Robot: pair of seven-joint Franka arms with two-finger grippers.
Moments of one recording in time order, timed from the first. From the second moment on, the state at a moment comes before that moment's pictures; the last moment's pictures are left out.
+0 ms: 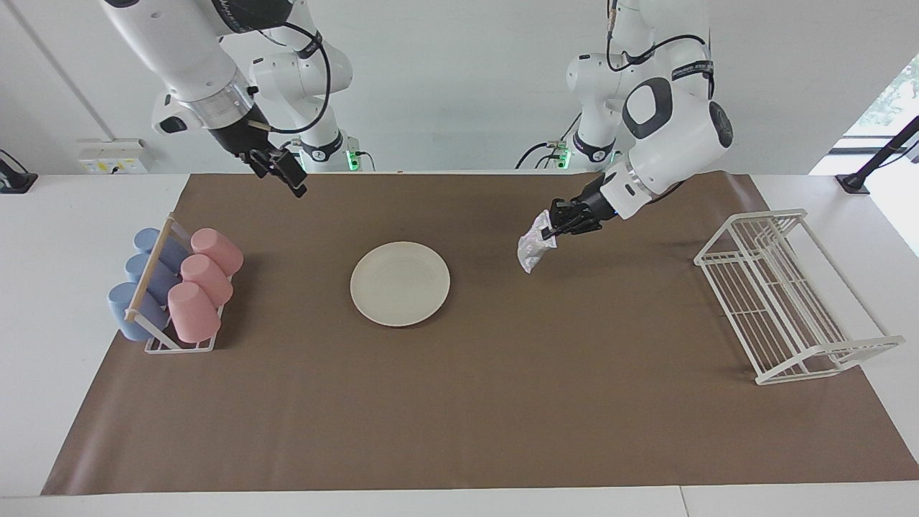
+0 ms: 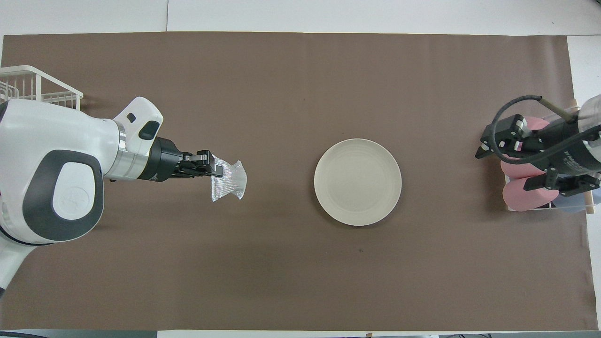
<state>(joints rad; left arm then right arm) -0.18 -0.03 -0.10 -2.00 -0.58 1.94 -0.08 0.14 -0.06 -0.11 -1.64 0.15 1.43 0.62</state>
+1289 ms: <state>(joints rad) -0.14 0.02 -0.11 -1.75 0.11 1.68 -0.21 0.05 -0.06 -0.11 -1.68 0.07 1.47 0.11</state>
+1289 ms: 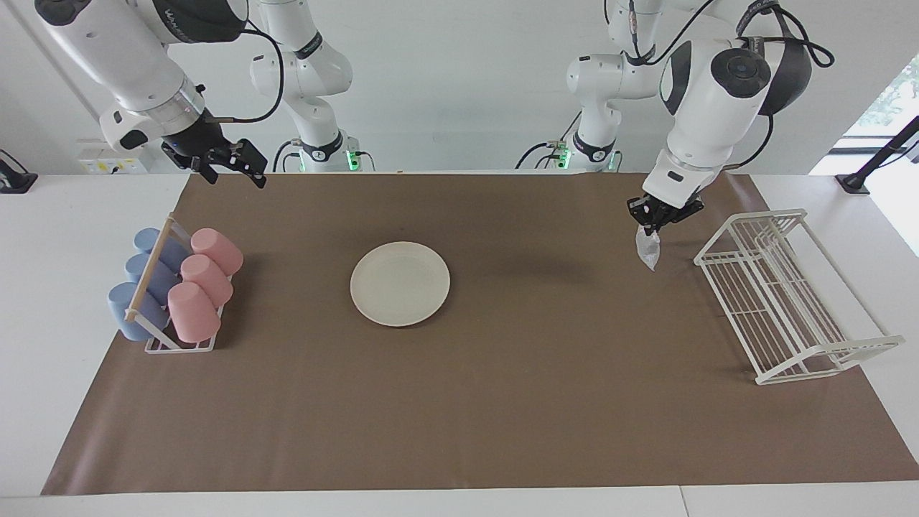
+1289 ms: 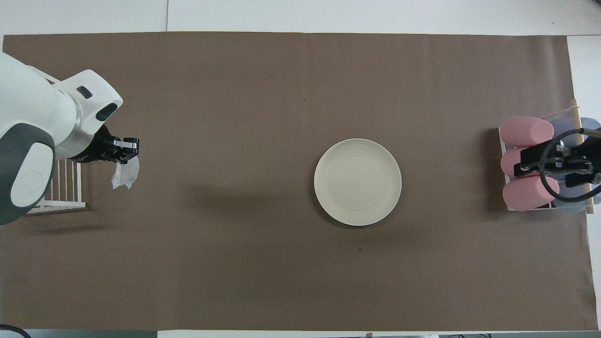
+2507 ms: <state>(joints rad) -0.16 0.16 -0.11 -1.69 0.90 1.66 -0.23 -0.03 0.03 -0.09 -1.57 0.06 1.49 -0.05</state>
